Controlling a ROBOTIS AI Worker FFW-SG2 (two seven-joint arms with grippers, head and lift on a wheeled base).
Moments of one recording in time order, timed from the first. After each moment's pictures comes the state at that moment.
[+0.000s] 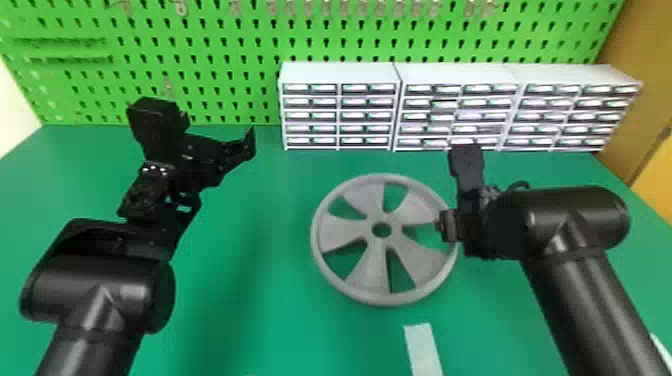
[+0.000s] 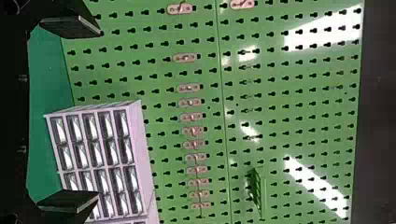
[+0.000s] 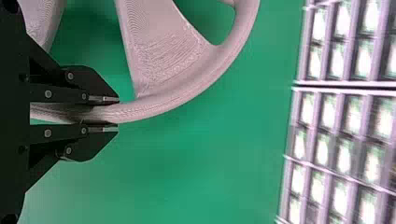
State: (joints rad) left arm -0.18 0.15 -0.06 -1.71 0.07 0.18 -0.13; right arm -0.46 -0.09 0.16 -1.52 -0.28 1.22 -0.35
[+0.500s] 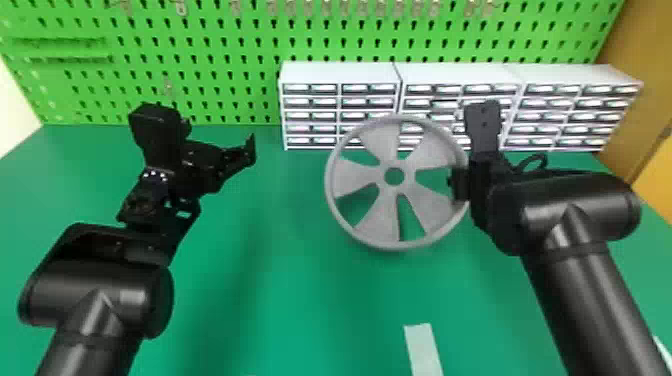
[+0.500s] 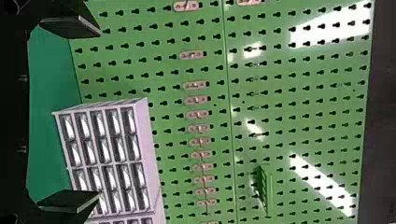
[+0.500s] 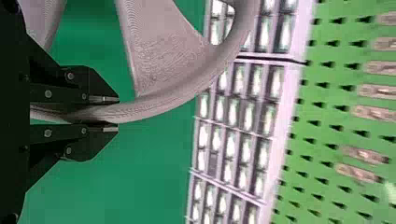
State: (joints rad) left arm -0.17 0.16 -0.06 -1.71 0.07 0.19 -0.14; right arm -0.46 -0.08 0.16 -1.58 -0.13 0.97 -0.35
